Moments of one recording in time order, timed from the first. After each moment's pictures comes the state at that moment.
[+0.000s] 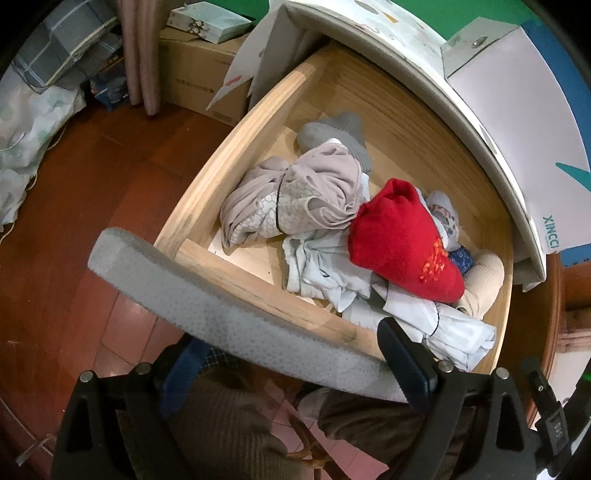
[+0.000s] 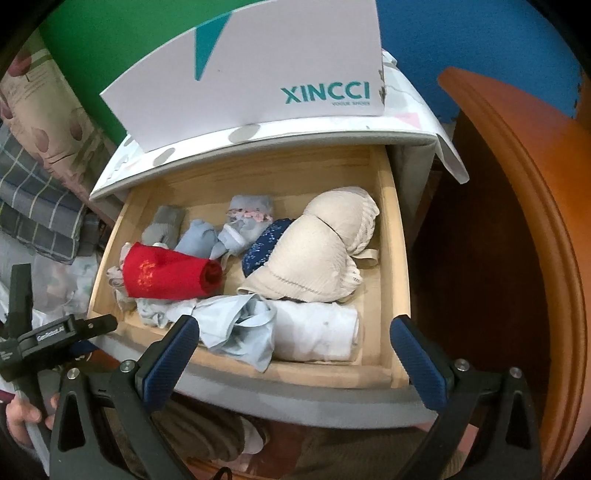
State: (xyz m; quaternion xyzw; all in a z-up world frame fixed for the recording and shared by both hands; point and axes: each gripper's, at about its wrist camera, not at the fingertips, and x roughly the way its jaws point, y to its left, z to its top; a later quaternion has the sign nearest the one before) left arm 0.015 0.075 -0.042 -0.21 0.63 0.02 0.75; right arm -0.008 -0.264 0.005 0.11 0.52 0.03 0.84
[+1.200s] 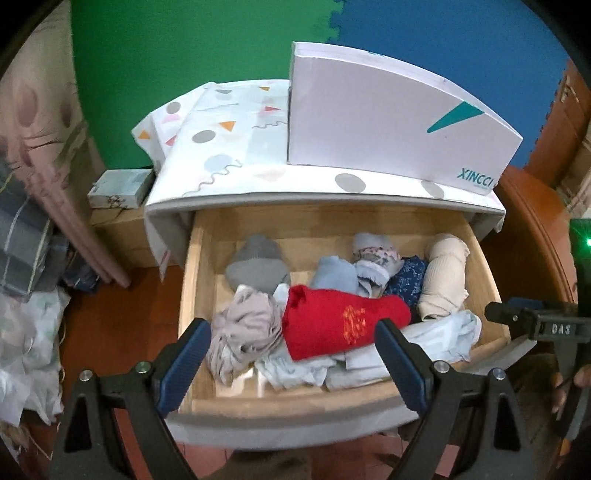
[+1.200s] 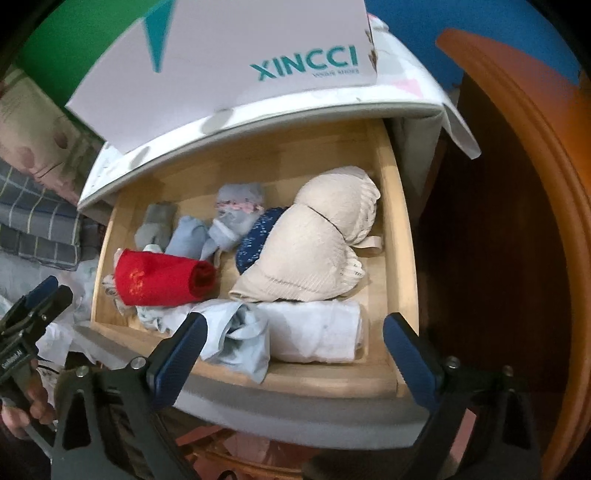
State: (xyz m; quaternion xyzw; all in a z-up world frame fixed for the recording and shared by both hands) left arm 0.045 0.013 0.045 0.04 0.50 -0.12 0.86; right arm 0.020 -0.277 -0.013 0.15 0.58 0.03 0.80
